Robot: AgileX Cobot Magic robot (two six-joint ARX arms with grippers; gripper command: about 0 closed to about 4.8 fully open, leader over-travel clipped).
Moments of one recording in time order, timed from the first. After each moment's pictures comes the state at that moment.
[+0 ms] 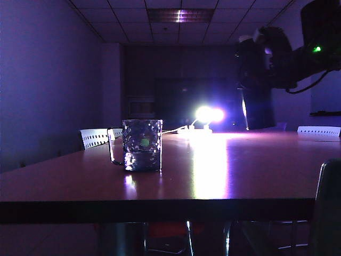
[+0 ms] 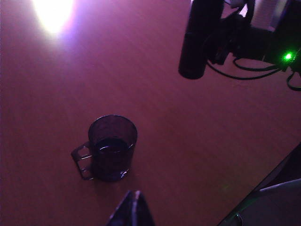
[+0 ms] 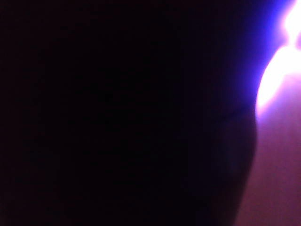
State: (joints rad) left arm -0.34 0.82 0.89 -0.39 0.34 0.01; right arm 0.08 1.84 1.16 0.59 -0.37 -0.13
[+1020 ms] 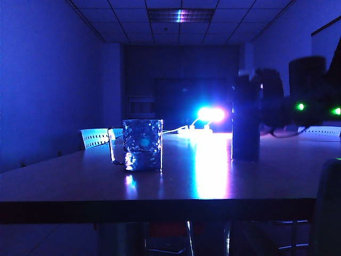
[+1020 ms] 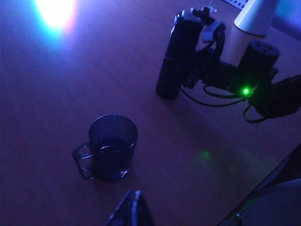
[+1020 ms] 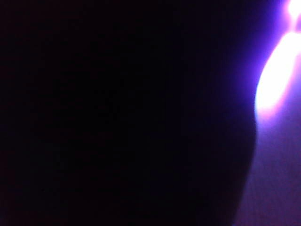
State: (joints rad) left arm -0.34 0.82 0.89 -0.39 0.34 0.01; right arm 0.11 2.16 1.16 1.01 -0.31 0.06
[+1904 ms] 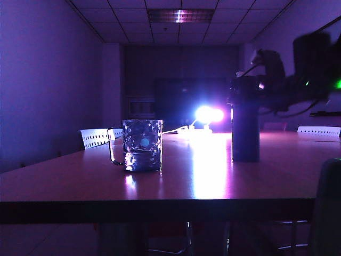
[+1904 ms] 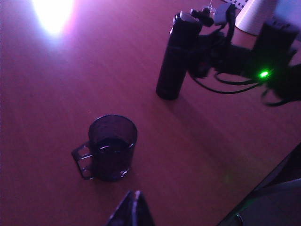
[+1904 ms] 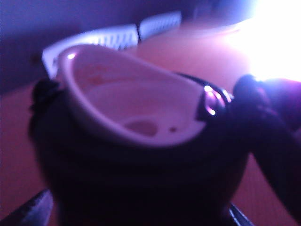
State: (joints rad) left arm -0.34 0.82 0.89 -0.39 0.34 0.01; right arm 0.09 2.00 1.17 0.78 -0.41 0.00
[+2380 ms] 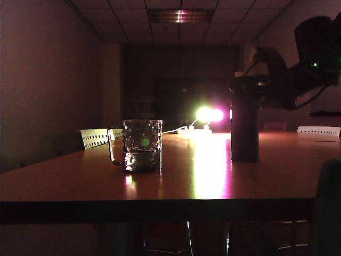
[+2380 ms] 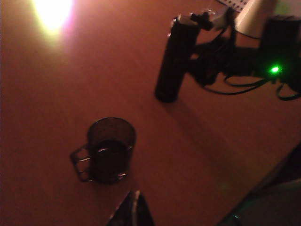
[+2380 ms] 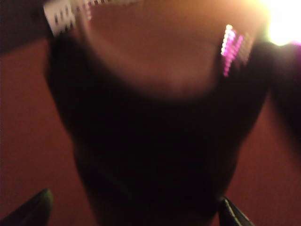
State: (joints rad) left arm -0.34 0.82 0.89 -0.38 0.35 0.01; right arm 0.09 1.90 1.16 0.49 -0.42 -0.07
